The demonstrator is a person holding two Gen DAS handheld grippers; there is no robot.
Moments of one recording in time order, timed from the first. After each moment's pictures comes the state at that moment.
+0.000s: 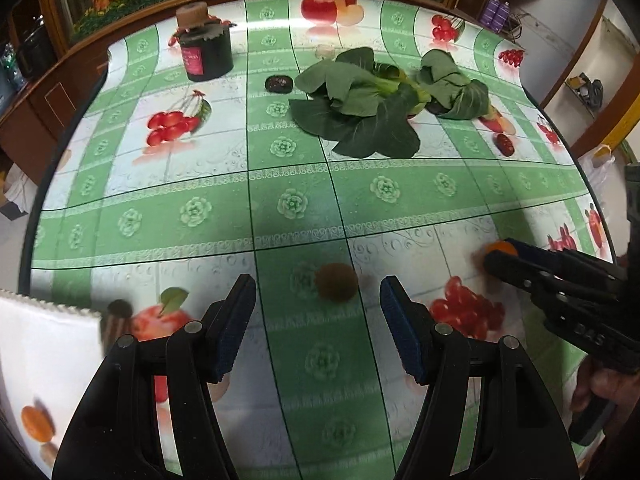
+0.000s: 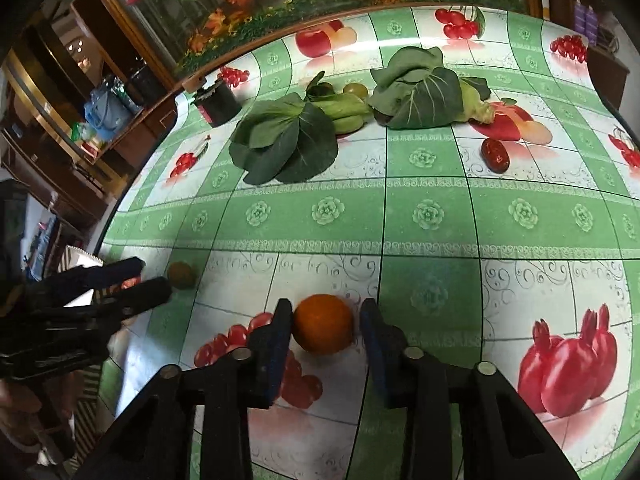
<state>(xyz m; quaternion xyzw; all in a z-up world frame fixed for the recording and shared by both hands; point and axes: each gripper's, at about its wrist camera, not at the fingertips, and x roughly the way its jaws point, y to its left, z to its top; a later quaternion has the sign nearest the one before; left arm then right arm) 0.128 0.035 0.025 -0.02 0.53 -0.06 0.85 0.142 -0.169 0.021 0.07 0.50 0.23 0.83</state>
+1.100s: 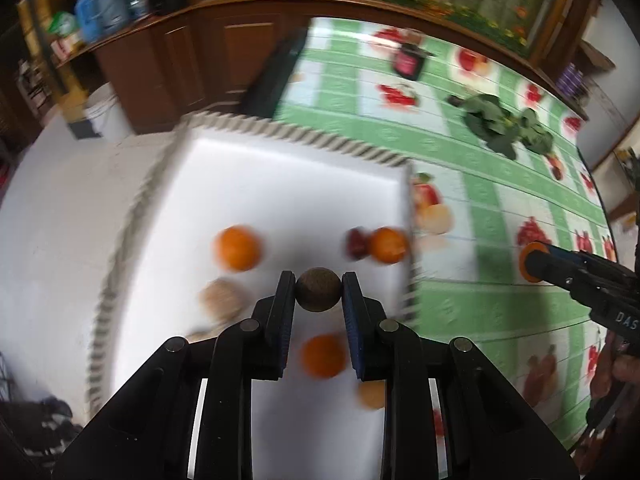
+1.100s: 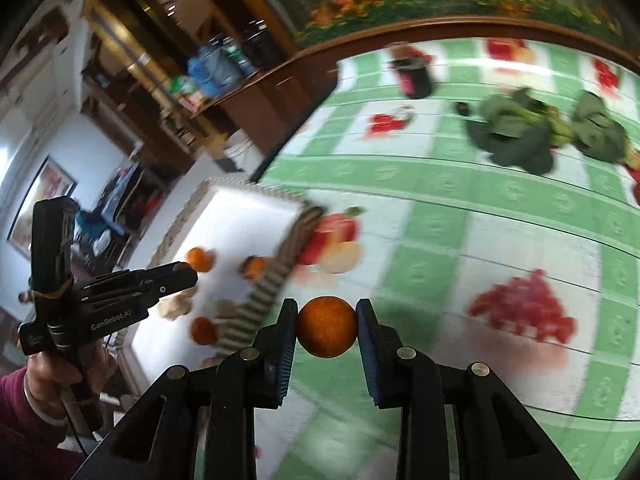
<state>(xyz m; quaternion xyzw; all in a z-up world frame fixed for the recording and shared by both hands) -0.054 0.210 0.083 -0.09 0.51 0.09 0.85 0.038 -0.021 0.078 0.04 0.49 0.41 0.77</state>
